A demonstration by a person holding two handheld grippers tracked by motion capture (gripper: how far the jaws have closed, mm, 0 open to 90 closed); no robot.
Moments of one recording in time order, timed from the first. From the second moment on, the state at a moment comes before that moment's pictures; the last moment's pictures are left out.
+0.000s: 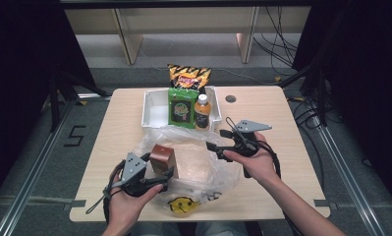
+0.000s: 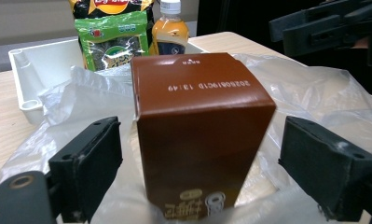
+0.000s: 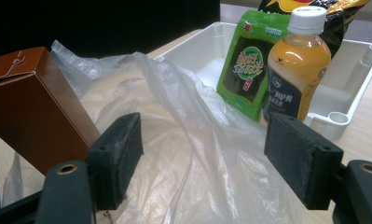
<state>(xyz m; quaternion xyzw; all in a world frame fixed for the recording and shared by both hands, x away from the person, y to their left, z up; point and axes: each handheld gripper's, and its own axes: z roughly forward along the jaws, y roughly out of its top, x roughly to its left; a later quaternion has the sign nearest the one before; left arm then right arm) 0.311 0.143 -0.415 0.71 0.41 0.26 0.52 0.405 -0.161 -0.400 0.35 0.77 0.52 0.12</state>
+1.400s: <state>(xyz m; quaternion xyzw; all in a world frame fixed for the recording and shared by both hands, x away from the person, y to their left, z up) 0.320 0.131 -0.410 0.67 0.42 0.29 0.54 0.407 -0.164 -0.404 0.35 0.77 0.52 0.11</state>
